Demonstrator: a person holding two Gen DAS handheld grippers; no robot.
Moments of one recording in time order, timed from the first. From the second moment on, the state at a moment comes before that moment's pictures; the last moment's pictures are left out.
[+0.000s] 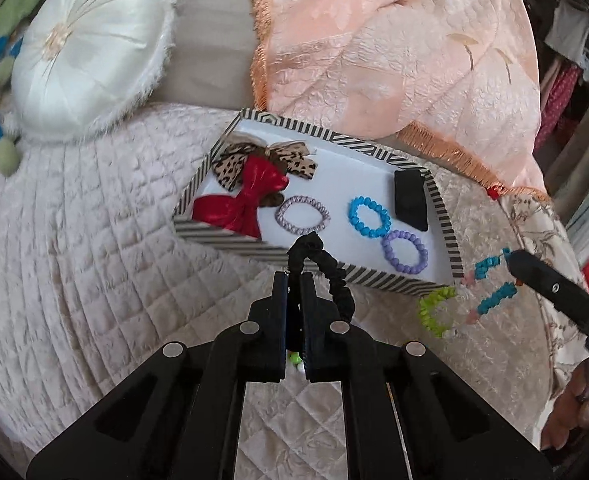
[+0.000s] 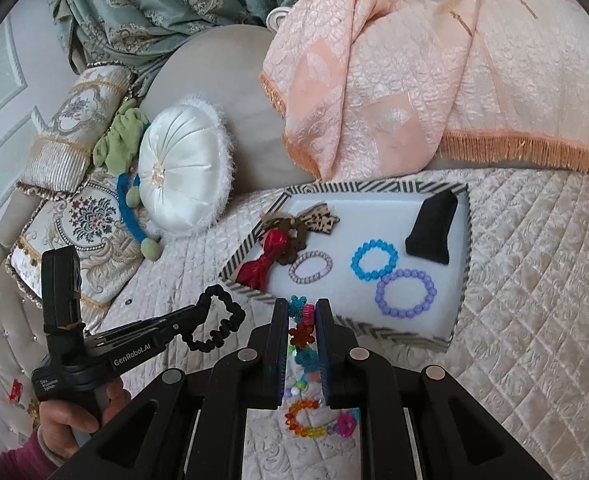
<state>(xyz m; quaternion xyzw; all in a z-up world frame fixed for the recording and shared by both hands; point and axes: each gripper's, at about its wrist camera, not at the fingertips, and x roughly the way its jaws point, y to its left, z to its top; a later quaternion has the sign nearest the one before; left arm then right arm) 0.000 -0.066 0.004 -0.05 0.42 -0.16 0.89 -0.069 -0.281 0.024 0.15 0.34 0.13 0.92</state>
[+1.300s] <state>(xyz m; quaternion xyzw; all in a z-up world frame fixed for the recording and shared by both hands) 0.168 -0.172 -0.038 0.03 0.45 -0.15 0.88 0.139 -0.329 -0.016 0.09 0.41 0.10 0.90</state>
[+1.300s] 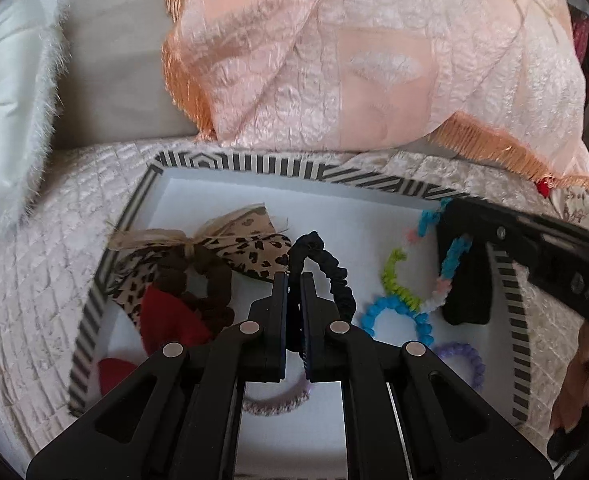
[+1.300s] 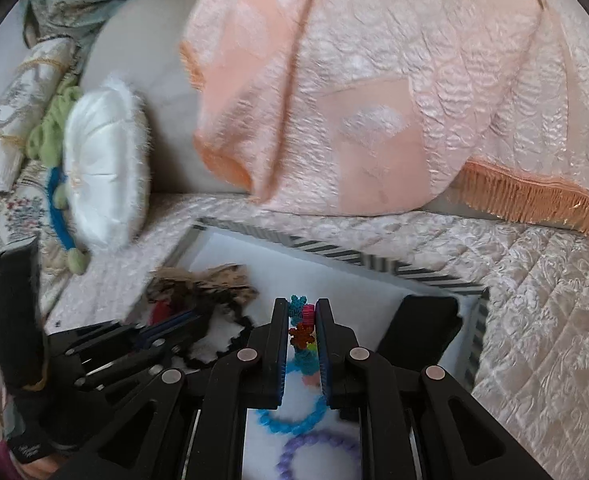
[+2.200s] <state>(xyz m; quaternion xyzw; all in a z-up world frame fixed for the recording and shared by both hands) 0.164 -0.172 -0.048 0.06 0.43 -0.12 0.89 0.144 -0.342 -0.030 0.07 0.41 0.05 0.91</state>
